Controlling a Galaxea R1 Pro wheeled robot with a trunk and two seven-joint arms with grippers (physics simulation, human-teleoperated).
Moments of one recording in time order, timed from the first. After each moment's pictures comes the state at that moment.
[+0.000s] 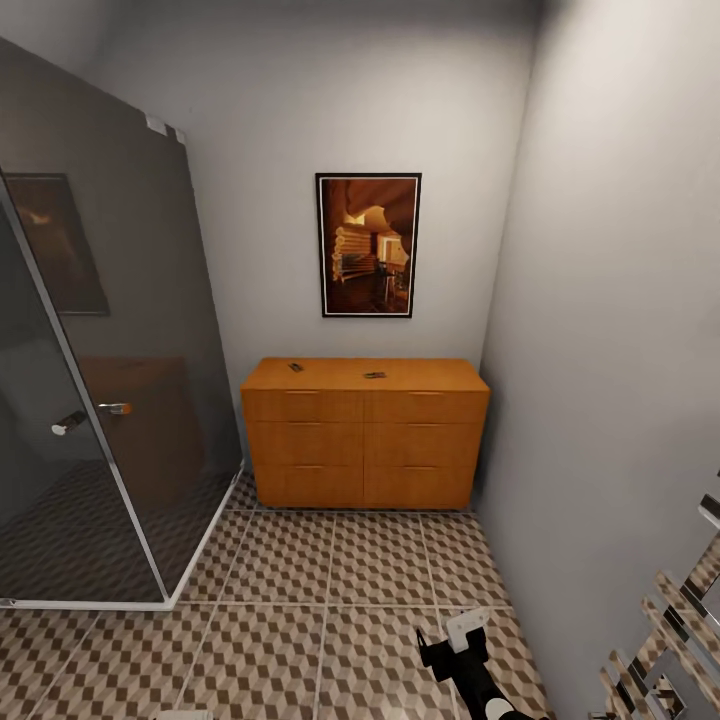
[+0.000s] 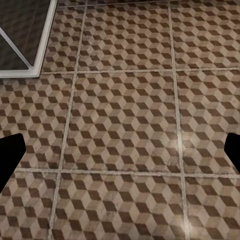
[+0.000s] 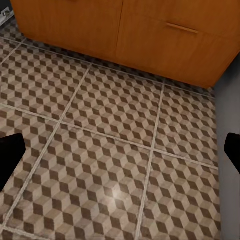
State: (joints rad) left arm -0.40 0.10 -0.31 0.07 0.31 -0.56 -0.02; right arm -0.54 0.08 0.21 -0.02 0.11 -0.53 -0.09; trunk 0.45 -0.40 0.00
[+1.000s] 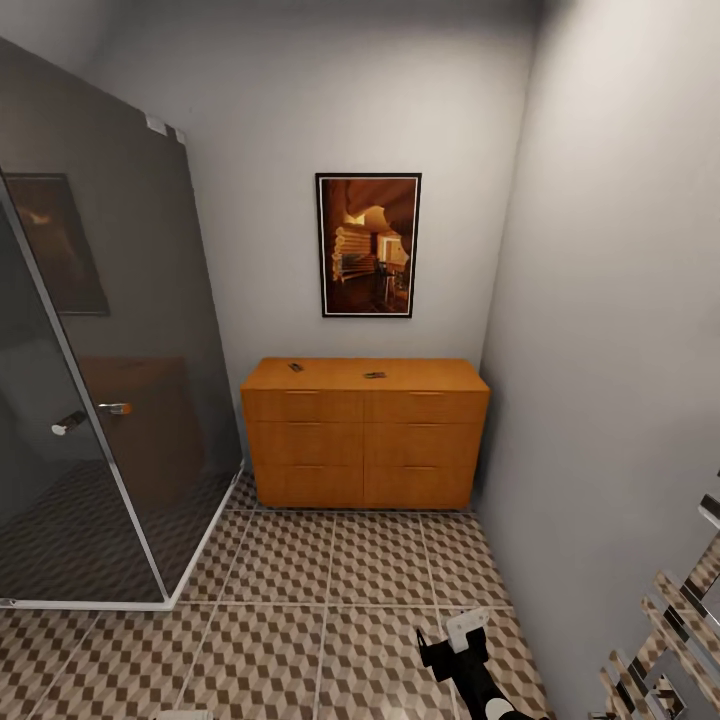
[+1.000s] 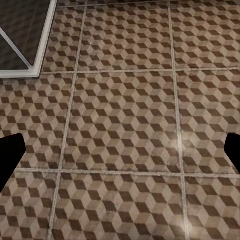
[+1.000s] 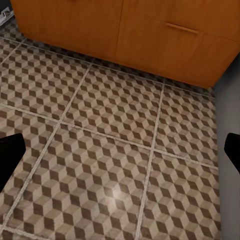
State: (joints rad) left arm -0.40 0.10 -0.31 0.07 0.31 -0.56 -0.02; right arm -0.54 0.08 0.21 -0.02 0.11 -0.53 -0.09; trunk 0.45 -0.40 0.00
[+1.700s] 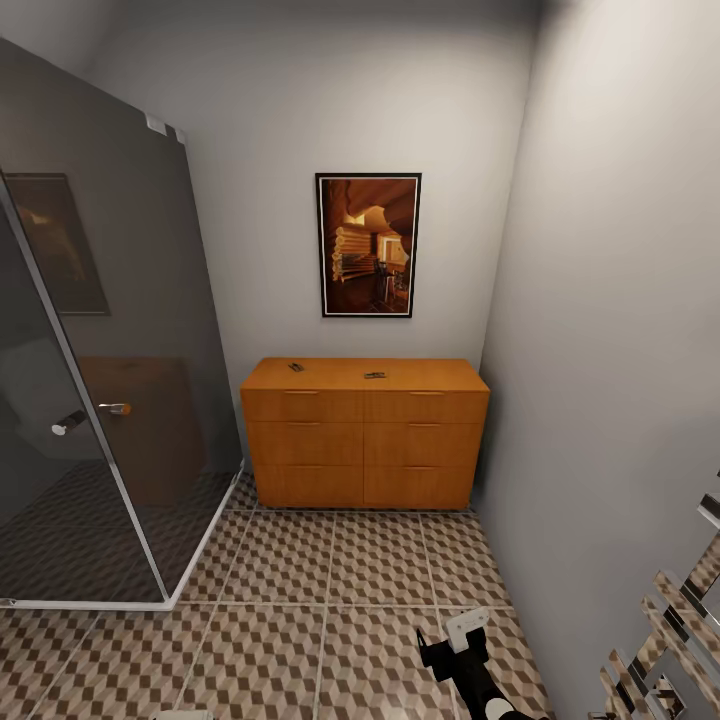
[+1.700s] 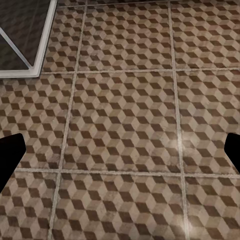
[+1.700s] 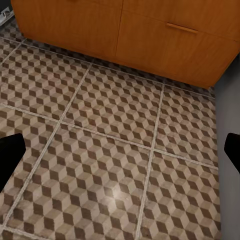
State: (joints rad) left arm -0.40 0.10 -0.31 0.07 0.31 -0.56 -0.02; right arm -0.54 0.08 0.21 -0.02 0.11 -0.53 -0.09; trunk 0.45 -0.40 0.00
